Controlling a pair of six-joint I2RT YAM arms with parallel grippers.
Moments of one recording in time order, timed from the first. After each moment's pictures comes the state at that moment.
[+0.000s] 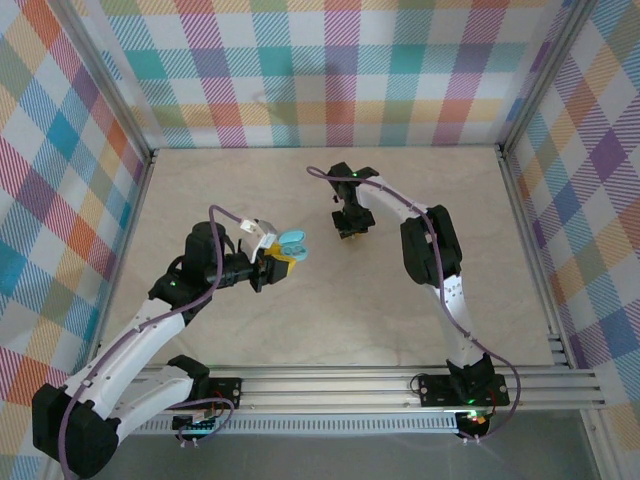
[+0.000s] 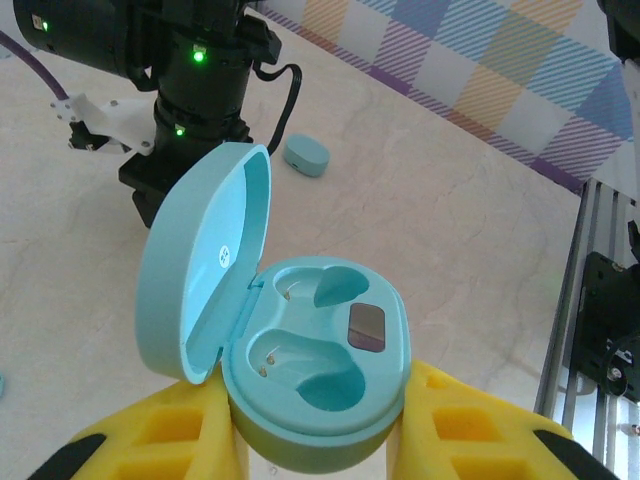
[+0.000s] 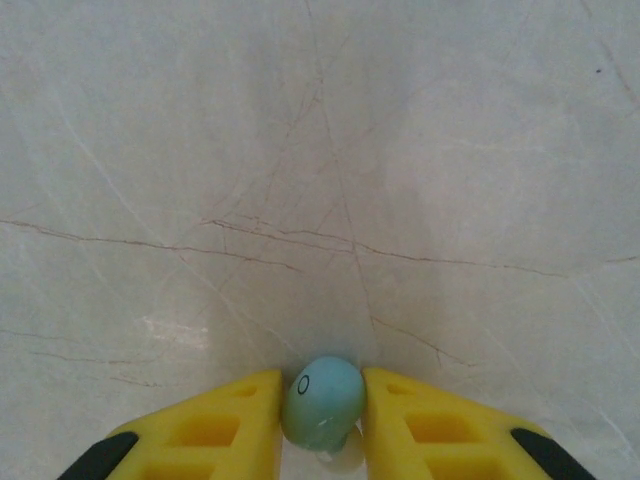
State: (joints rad) left arm -0.44 0.92 0.71 -0.25 0.58 0.02; right arm 0.54 2.38 2.02 -1.09 0.03 0.23
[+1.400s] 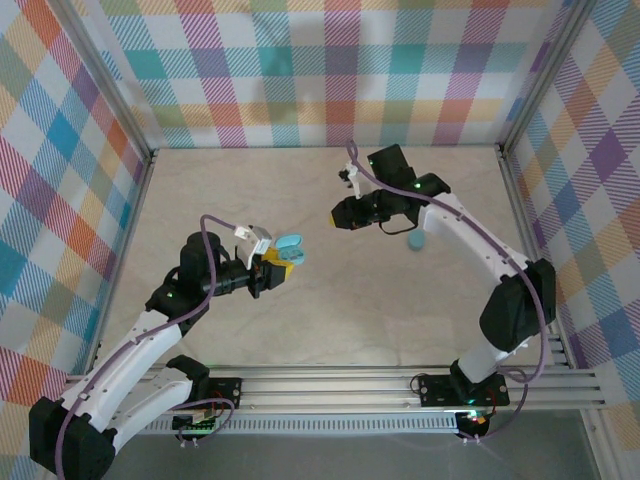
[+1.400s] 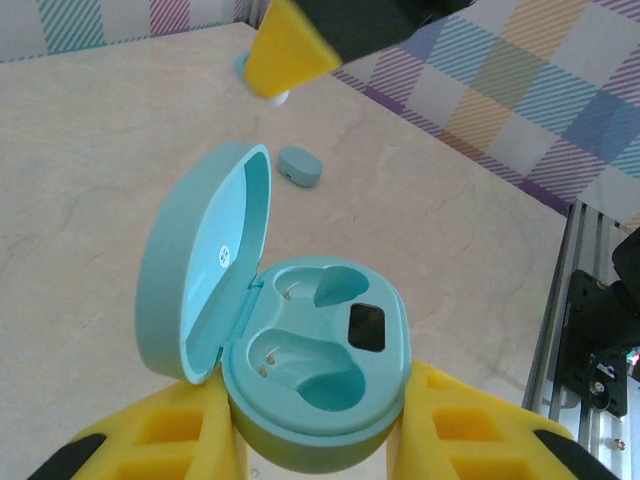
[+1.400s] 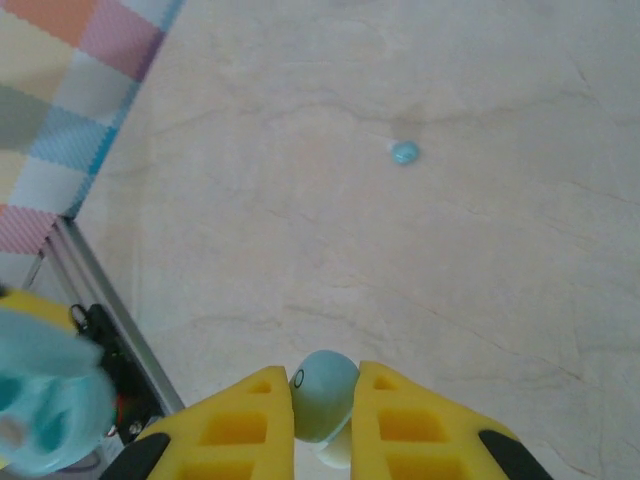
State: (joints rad) left arm -0.43 0.84 0.62 -0.18 0.58 -0.05; right arm 0.55 1.62 1.52 -0.78 -0.56 0.18
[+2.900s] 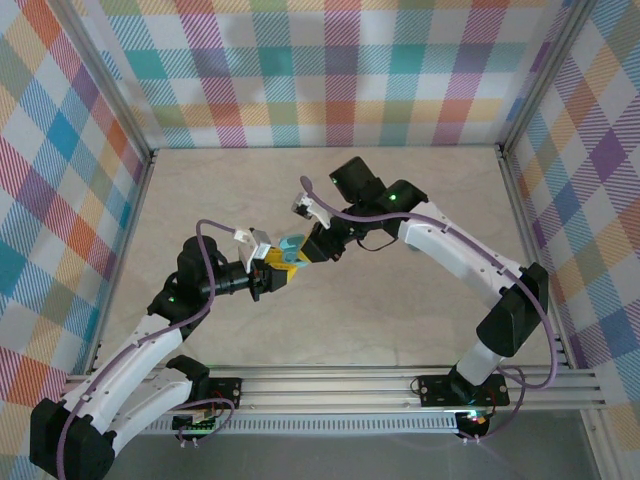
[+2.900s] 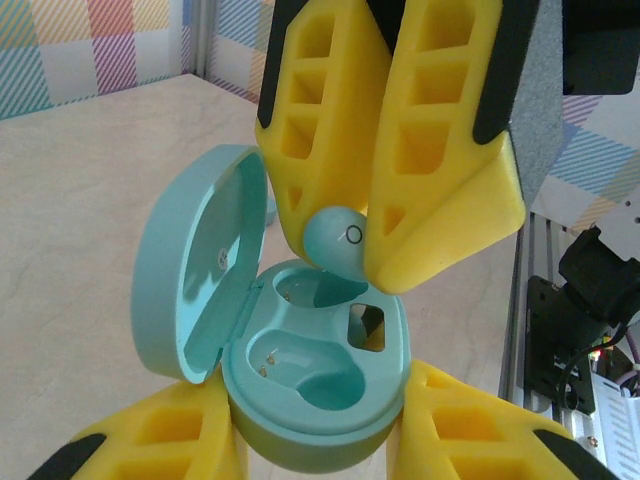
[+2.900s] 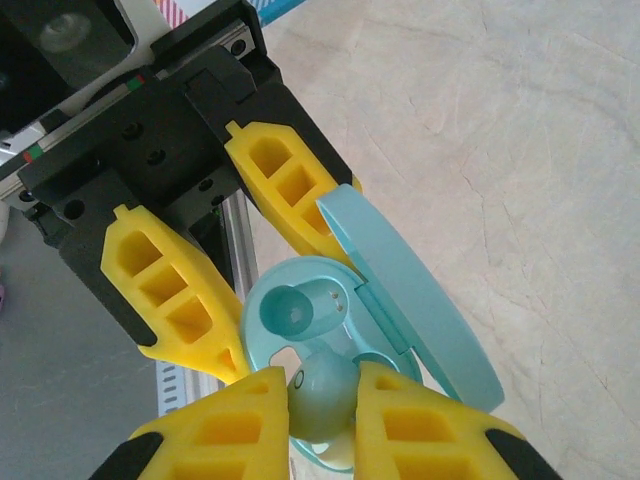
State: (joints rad) left arm -0.43 0.82 0.57 -0.03 0.70 -0.05; right arm 0.77 1.64 1.64 -0.95 -0.67 -0.19
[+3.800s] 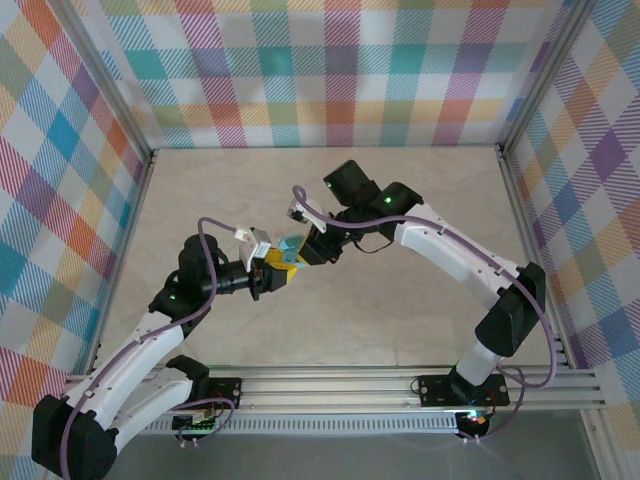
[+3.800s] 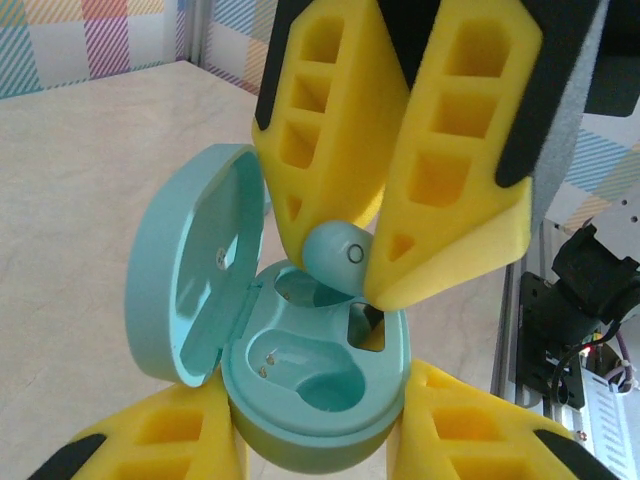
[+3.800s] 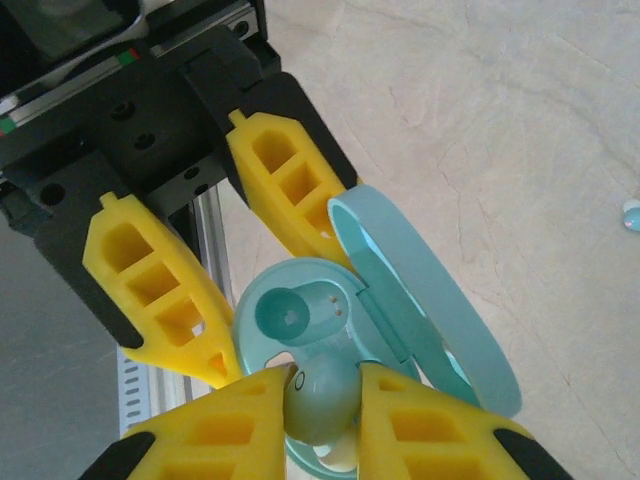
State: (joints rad) left arm -0.42 0.84 0.57 -0.03 0.73 -0.06; right arm 0.81 1.64 1.64 -0.94 -0.59 -0.24
